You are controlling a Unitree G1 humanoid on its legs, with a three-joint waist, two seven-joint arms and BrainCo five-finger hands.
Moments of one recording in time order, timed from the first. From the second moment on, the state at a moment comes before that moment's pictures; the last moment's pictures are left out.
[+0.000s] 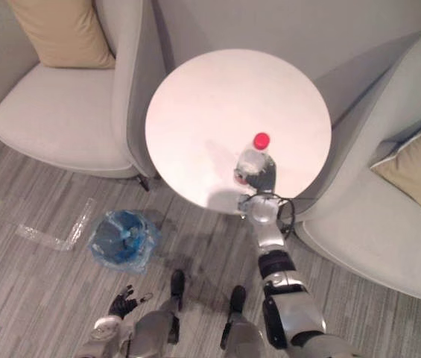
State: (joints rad) left arm -0.02 0.11 -0.03 0.95 -0.14 -0.14 0.11; right arm -0.65 -0.12 -0.04 0.69 0.08 -0.12 -0.41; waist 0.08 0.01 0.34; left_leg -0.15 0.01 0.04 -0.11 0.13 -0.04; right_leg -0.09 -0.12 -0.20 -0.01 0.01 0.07
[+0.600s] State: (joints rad) left arm -0.03 0.11 -0.03 1.00 -0.08 -0.12 0.08; right arm -0.19 -0.12 0.12 0.18 -0.03 -0.15 -0.26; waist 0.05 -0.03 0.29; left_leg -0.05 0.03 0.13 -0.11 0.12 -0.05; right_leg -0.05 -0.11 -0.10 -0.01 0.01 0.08
